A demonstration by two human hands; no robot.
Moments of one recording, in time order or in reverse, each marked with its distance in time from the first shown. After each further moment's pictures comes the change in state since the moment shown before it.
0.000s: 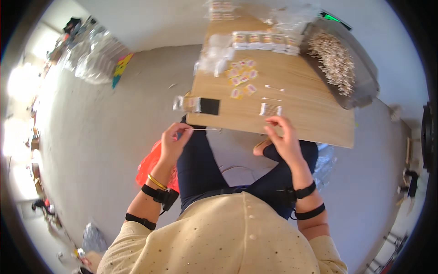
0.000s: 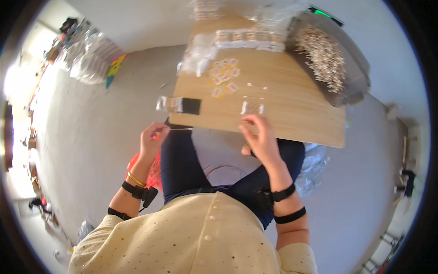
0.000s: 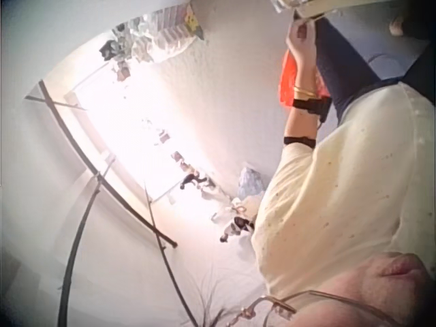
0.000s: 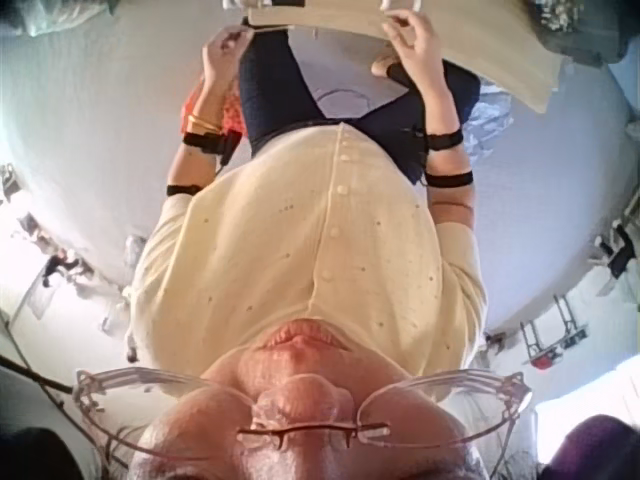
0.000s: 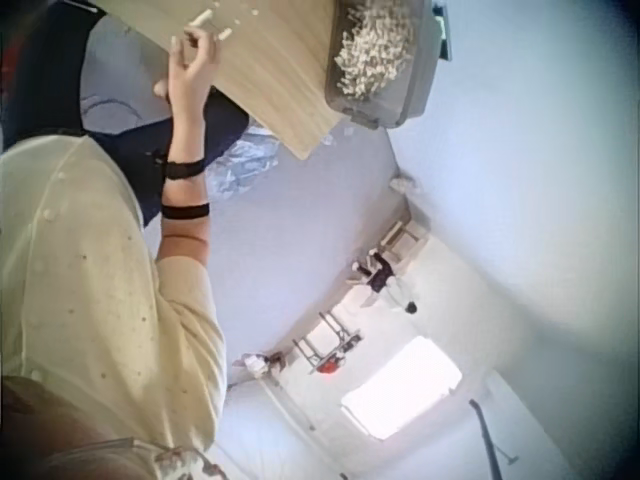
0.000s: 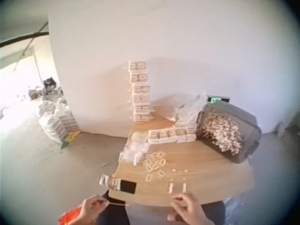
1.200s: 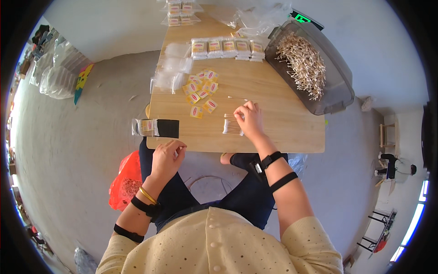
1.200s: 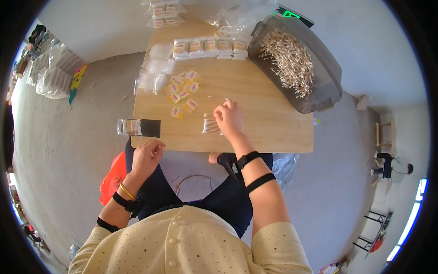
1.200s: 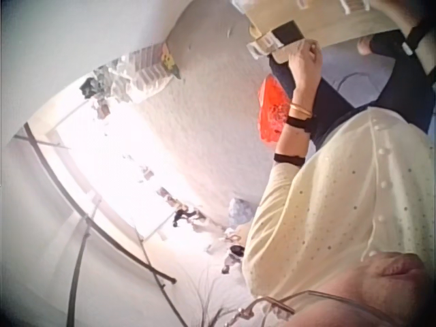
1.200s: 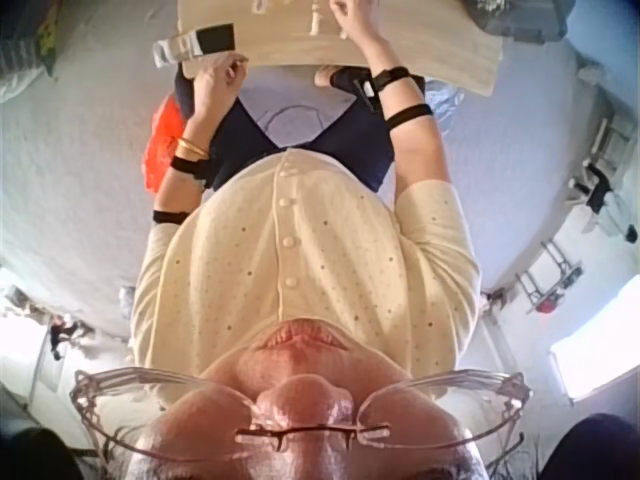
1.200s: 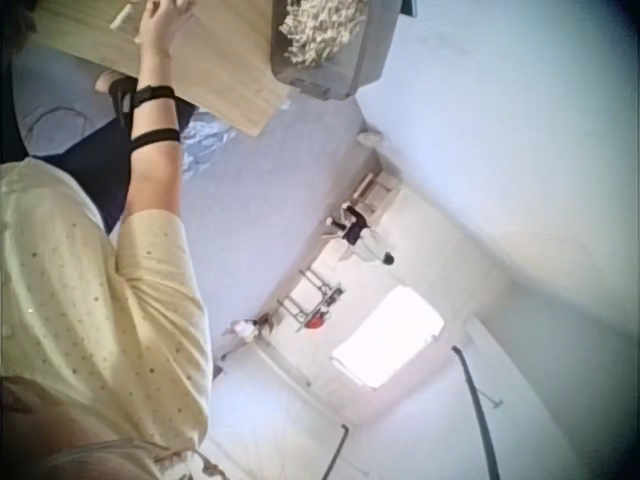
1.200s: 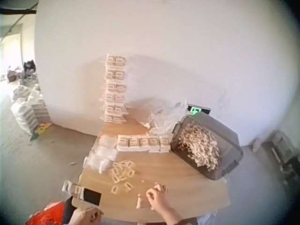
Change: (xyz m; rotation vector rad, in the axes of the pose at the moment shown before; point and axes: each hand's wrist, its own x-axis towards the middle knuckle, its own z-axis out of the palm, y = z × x) left_hand 0.043 0.018 0.084 0.412 -0.255 0.219; right_hand 0.105 0.131 0.007 -0.674 0.037 -0.086
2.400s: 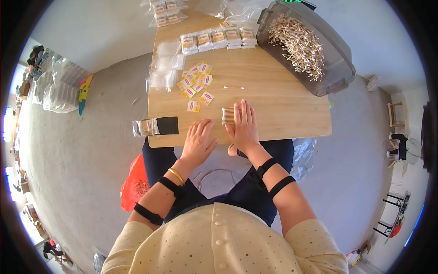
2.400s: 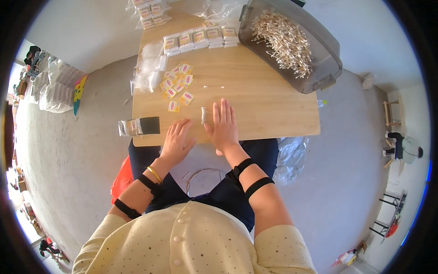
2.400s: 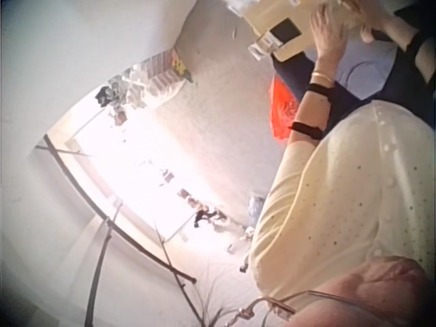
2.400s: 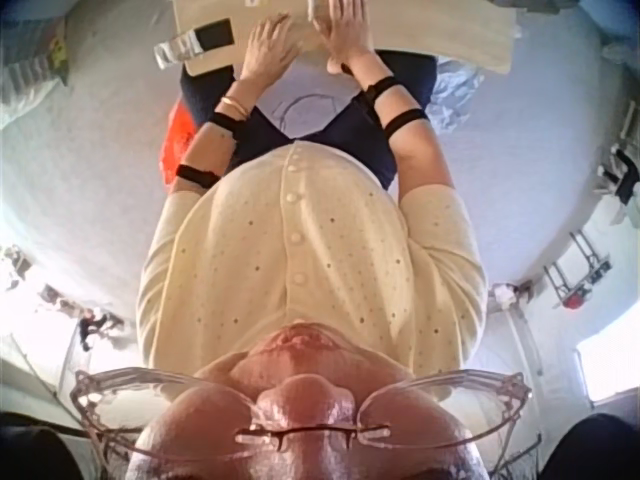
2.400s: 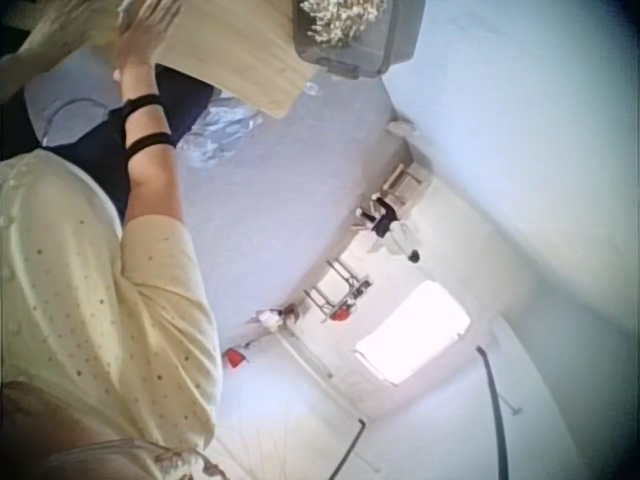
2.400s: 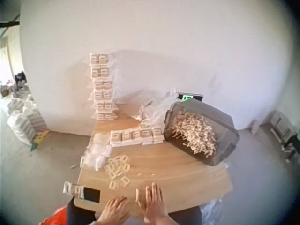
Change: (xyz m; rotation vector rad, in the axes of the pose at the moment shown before) left_hand 0.036 0.012 0.084 0.120 -0.160 0.326; right_hand -0.071 -0.026 0.019 -0.231 -0.095 0.026
